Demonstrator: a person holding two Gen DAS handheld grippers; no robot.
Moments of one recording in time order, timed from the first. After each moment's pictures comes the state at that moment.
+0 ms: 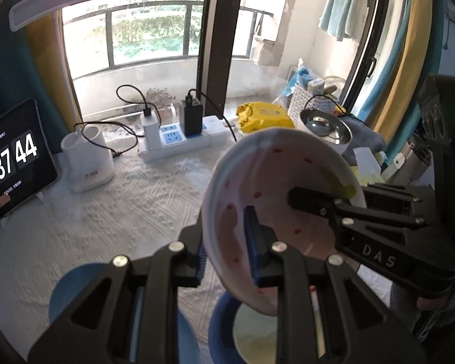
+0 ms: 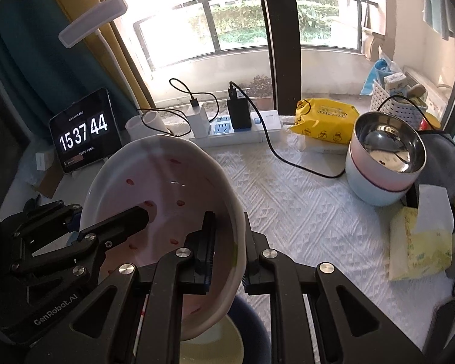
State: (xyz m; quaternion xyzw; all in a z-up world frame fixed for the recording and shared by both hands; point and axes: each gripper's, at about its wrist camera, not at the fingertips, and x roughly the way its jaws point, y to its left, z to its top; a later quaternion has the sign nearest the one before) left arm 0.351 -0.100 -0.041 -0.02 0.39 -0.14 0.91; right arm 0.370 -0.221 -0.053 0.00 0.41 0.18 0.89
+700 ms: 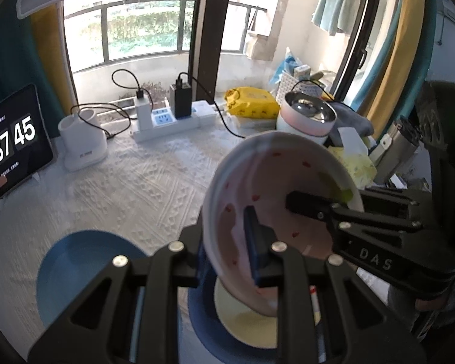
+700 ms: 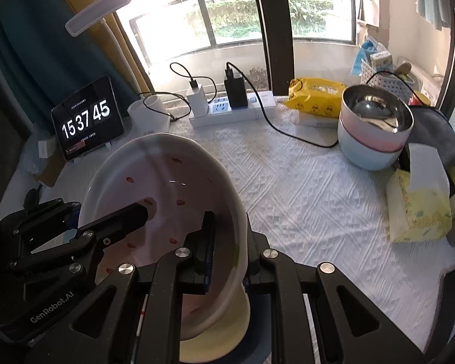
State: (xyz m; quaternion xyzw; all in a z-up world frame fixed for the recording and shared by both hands) left arm 0.315 -0.107 -0.055 -0.02 0.40 -0.15 0.90; right arm 0.329 -0.228 -0.069 0.01 0.43 0.17 0.89
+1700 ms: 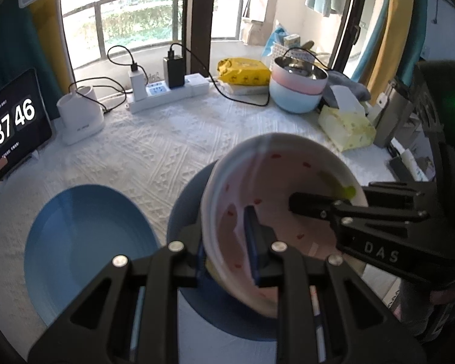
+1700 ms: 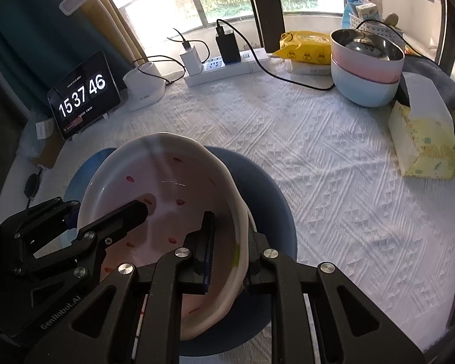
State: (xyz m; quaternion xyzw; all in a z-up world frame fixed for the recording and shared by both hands) left arm 0.273 -0.120 -0.092 0.01 0.42 -0.15 0.90; right arm 0.290 -0.233 -0.110 0.04 0.48 0.16 0.86
